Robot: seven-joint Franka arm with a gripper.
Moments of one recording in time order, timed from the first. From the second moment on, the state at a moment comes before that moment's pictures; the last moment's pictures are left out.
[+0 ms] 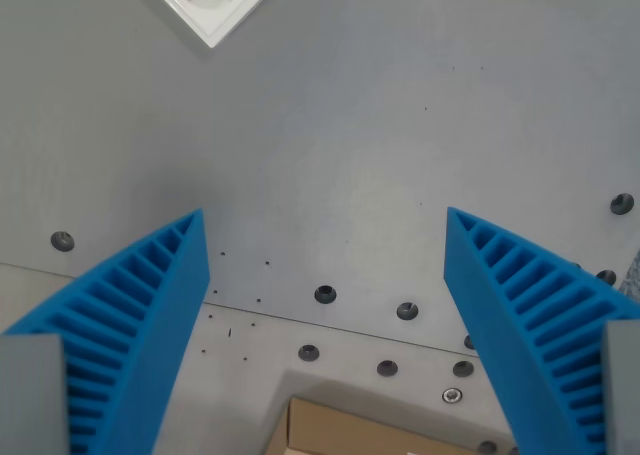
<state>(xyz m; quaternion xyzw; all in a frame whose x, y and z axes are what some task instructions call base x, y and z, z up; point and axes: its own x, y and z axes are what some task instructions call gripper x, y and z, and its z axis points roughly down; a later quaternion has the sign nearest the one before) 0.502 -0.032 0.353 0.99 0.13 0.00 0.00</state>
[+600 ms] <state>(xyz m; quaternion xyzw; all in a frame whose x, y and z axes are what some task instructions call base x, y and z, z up) 0.502 -0.032 0.353 0.99 0.13 0.00 0.00</state>
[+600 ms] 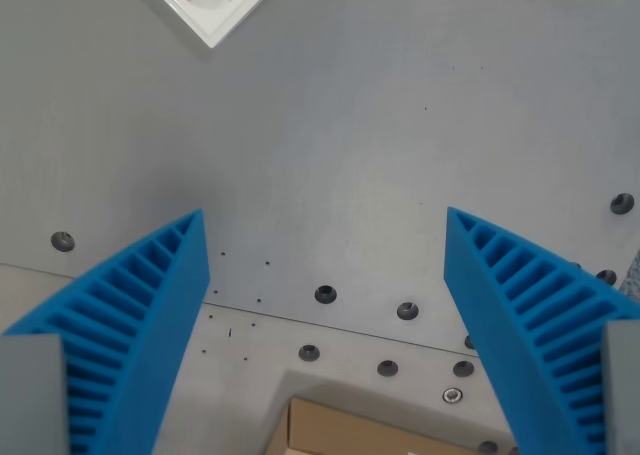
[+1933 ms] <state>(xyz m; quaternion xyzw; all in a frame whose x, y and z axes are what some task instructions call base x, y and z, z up) 0.519 -0.014 0.314 1.00 0.04 -0.01 0.00</state>
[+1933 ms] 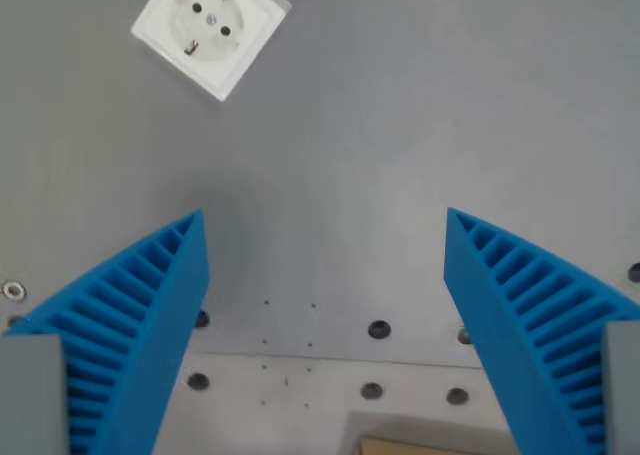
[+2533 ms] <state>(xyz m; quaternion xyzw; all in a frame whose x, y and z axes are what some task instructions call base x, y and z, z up) 0.529 0.001 0.278 1.00 -0.04 -0.01 0.00</state>
